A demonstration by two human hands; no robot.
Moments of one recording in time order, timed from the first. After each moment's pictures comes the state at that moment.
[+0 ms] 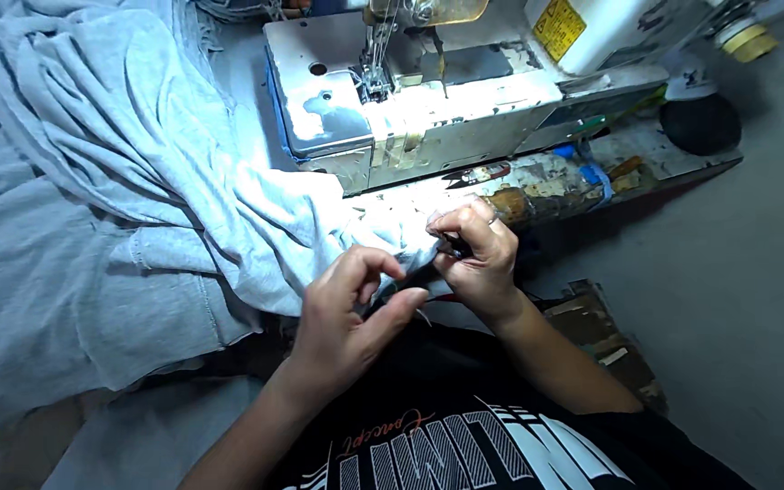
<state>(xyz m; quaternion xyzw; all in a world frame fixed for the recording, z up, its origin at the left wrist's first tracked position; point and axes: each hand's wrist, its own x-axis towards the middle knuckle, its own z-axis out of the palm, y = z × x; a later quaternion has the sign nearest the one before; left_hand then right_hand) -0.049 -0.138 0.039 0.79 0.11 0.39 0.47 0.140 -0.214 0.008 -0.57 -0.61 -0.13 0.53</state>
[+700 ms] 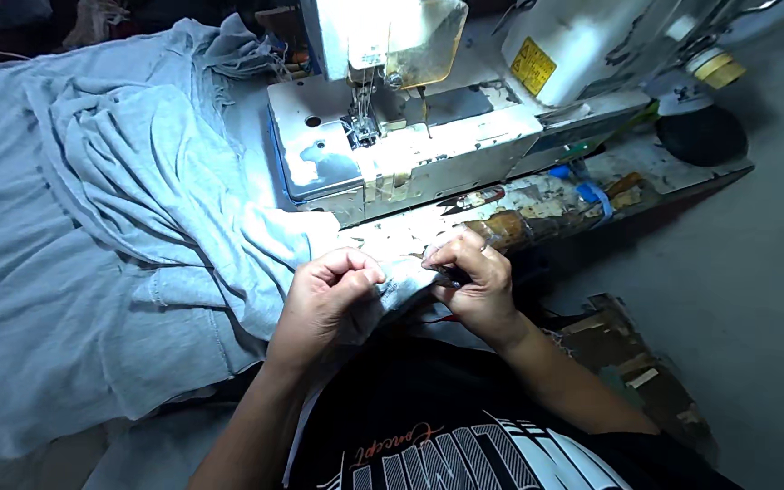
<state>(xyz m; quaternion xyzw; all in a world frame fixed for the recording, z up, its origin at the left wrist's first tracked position) -0.030 -0.108 0.051 0.60 0.17 0.29 0.72 0.146 -0.216 0.003 -0.55 -0.59 -0.07 0.58</state>
